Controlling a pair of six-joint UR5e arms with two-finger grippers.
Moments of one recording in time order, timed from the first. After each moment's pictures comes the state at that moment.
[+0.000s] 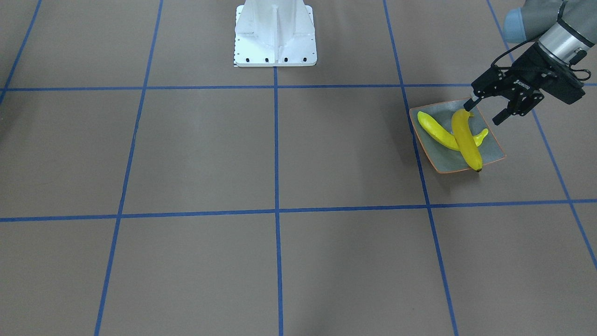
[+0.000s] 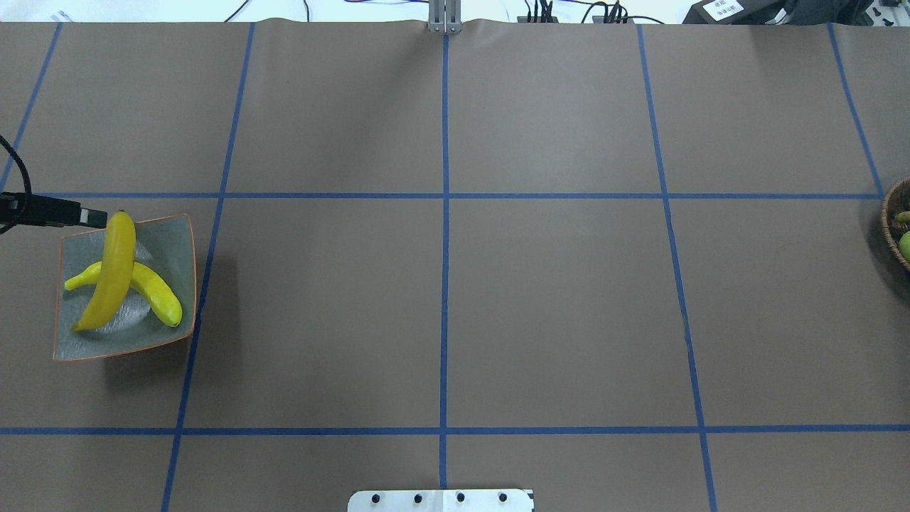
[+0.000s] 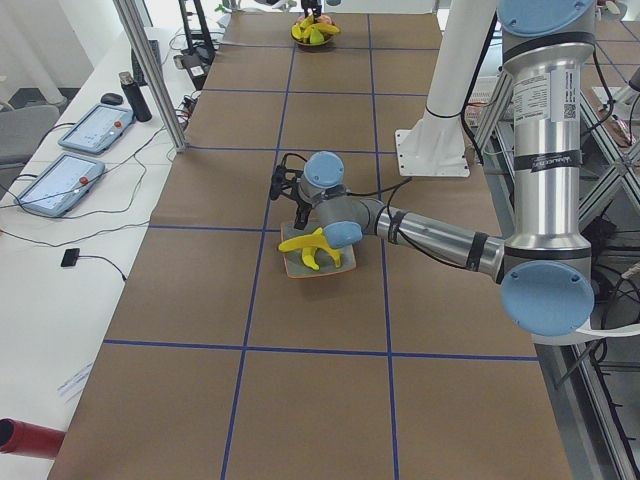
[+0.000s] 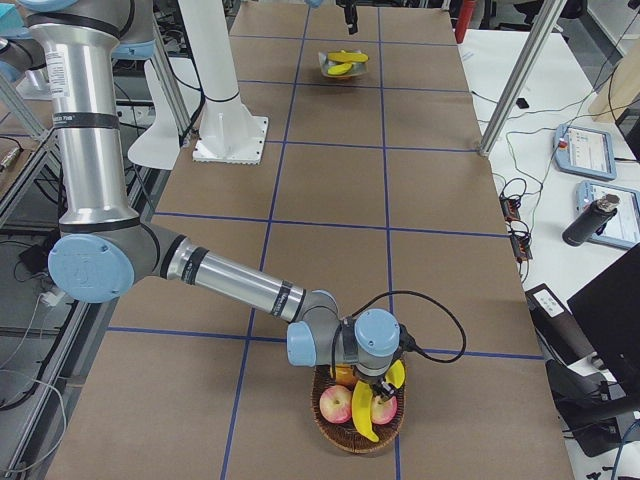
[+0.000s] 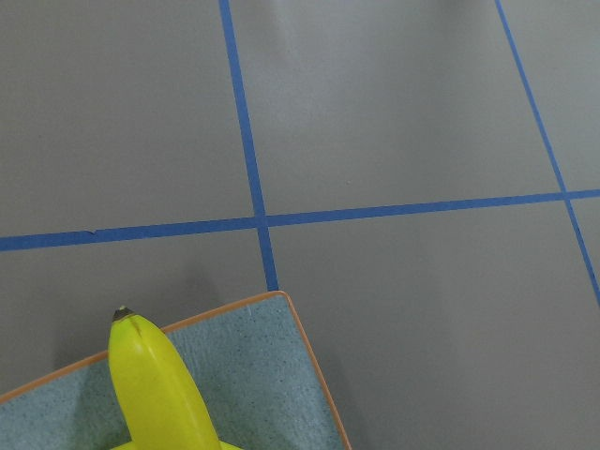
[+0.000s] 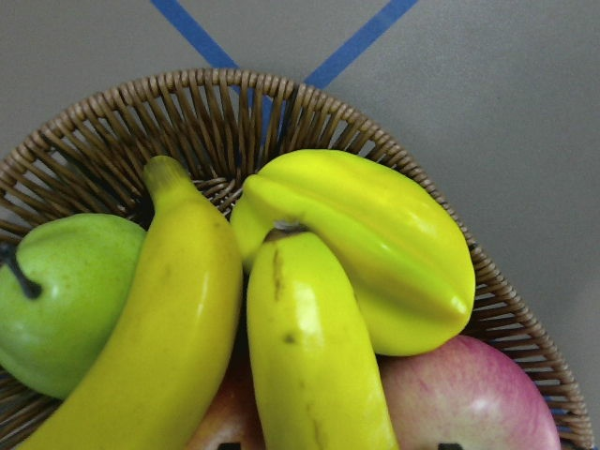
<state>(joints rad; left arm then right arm) -1.05 -1.48 -1.88 -2.48 -2.31 -0.97 1.53 -1.50 1.15 -1.11 2.30 -0.71</state>
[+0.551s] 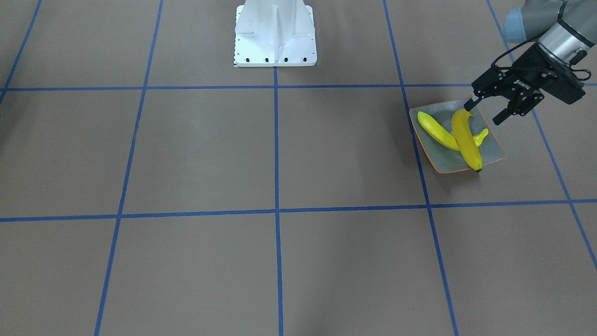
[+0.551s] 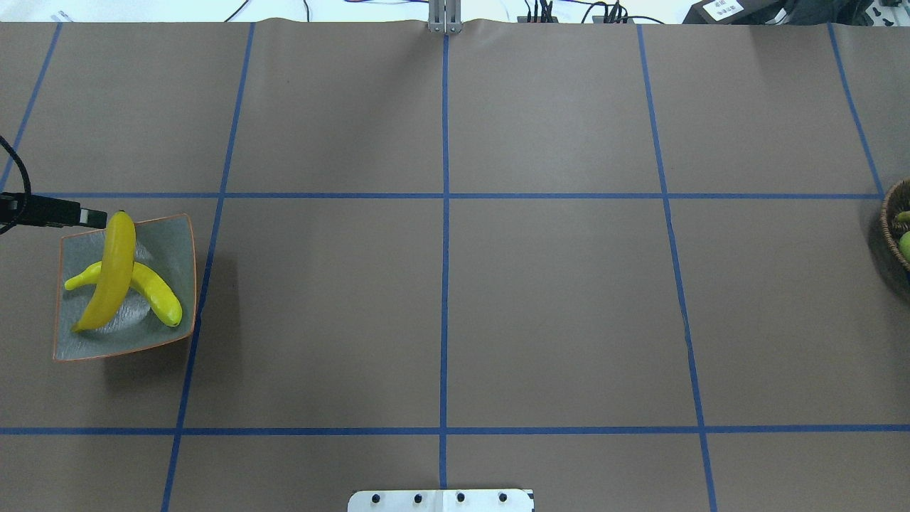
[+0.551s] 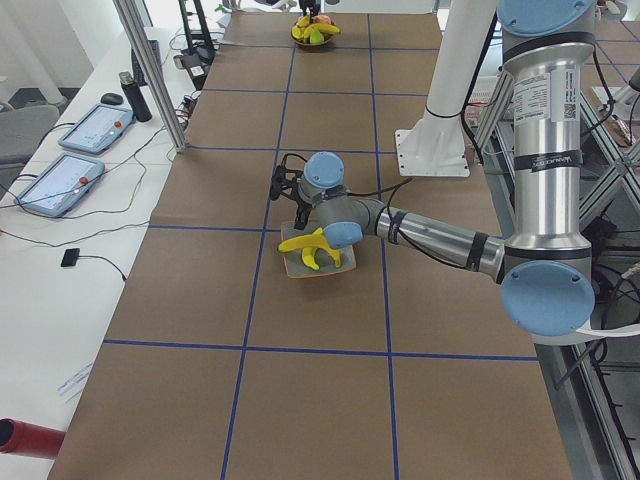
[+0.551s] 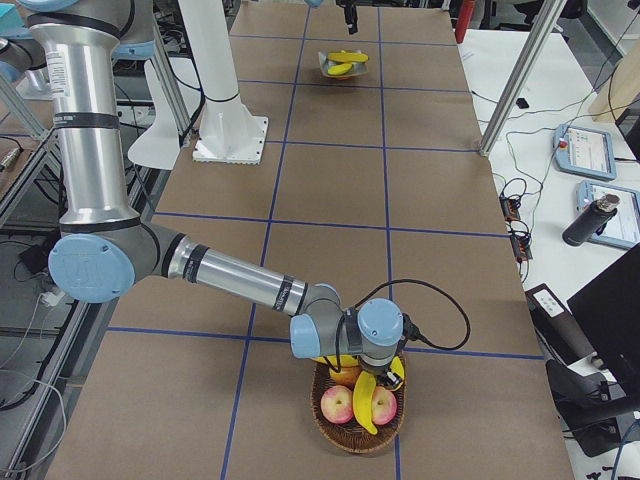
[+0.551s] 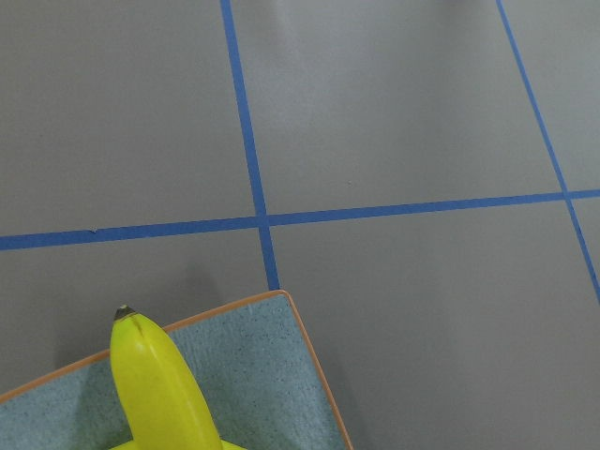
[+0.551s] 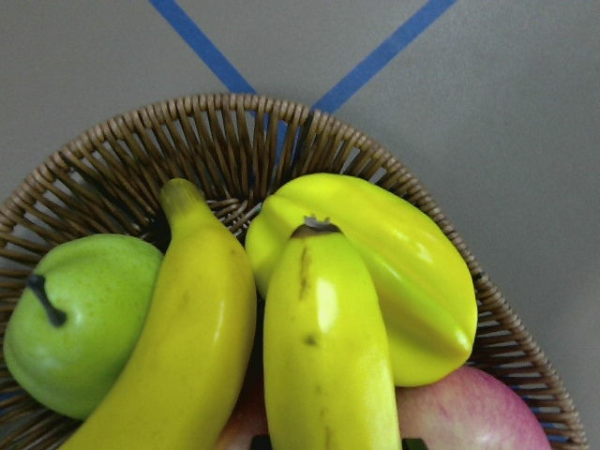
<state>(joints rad) -1.05 -1.48 -1.88 -2.48 -2.31 -0.97 1.53 -1.50 1.20 -1.12 2.31 -0.71</state>
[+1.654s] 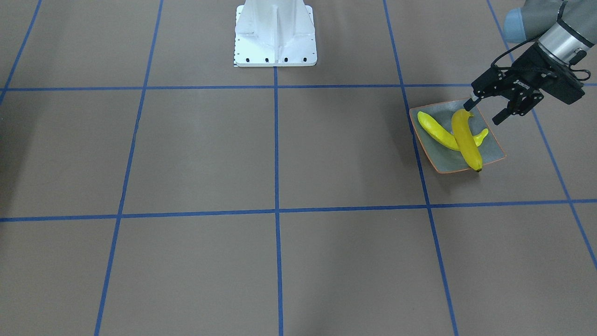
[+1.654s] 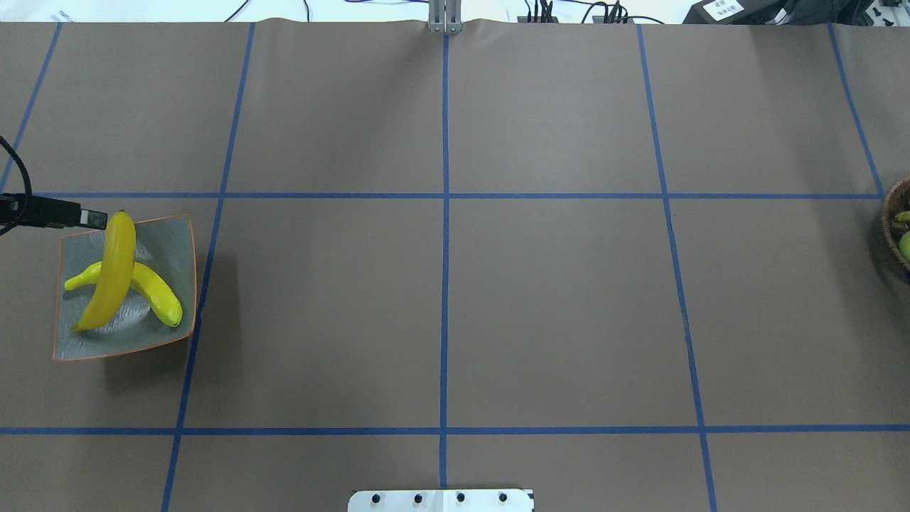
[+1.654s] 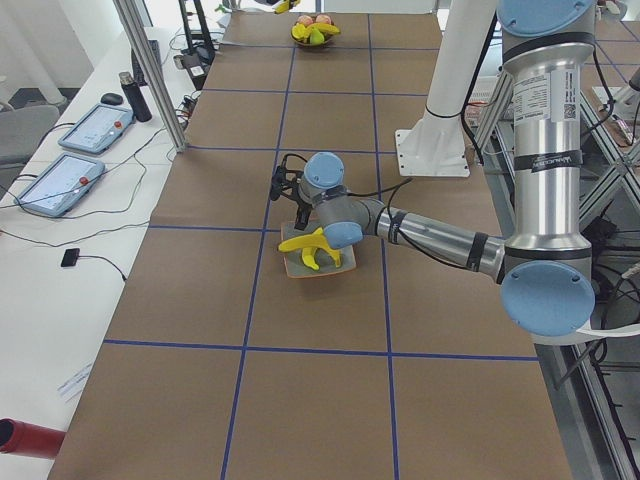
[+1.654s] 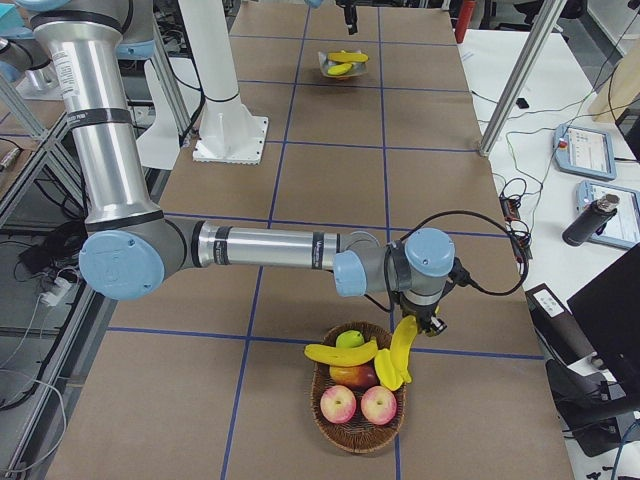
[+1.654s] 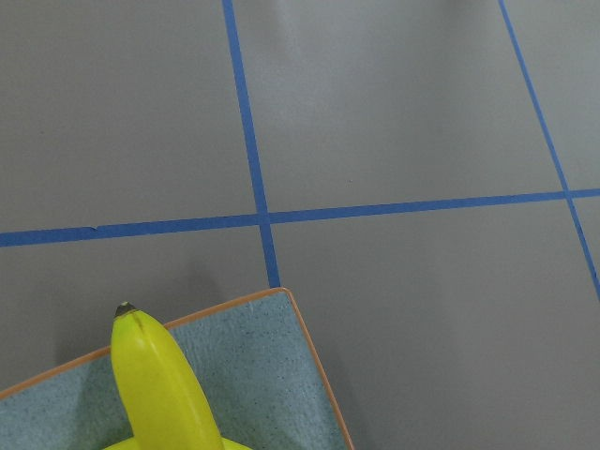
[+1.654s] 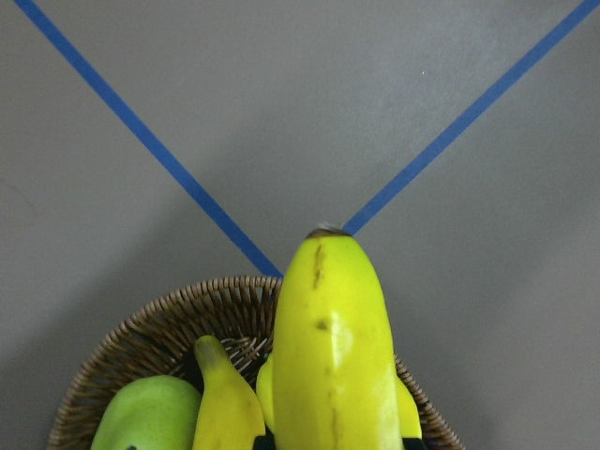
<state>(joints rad) -1.05 -1.48 -1.88 -2.48 -2.31 -0.97 1.55 -1.36 1.40 -1.37 2.36 -0.45</state>
